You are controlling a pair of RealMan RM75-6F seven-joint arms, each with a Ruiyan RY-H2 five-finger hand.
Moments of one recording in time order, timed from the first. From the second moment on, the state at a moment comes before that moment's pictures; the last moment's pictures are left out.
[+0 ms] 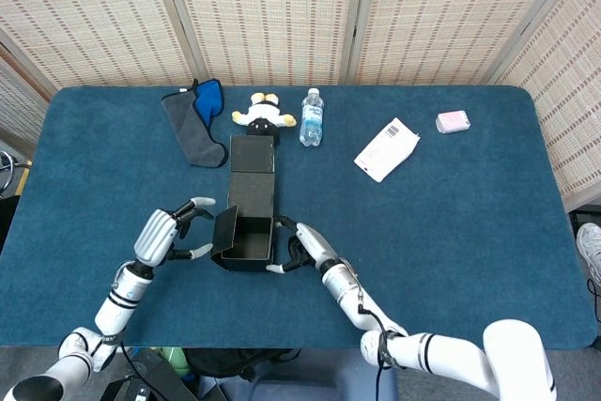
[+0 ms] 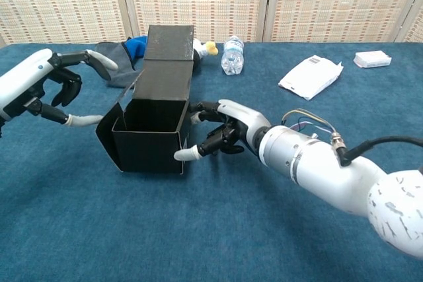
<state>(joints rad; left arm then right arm) -0.57 -1.94 -0.03 -0.41 1.66 1.54 -0.86 0.79 -1.96 0.31 -1.23 -1.04 0.75 0.33</state>
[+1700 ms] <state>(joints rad) -0.69 -1.85 0.20 -0.36 1.83 1.52 -0.63 0.78 -1.98 0.31 -1.19 -1.08 0.72 0.27</state>
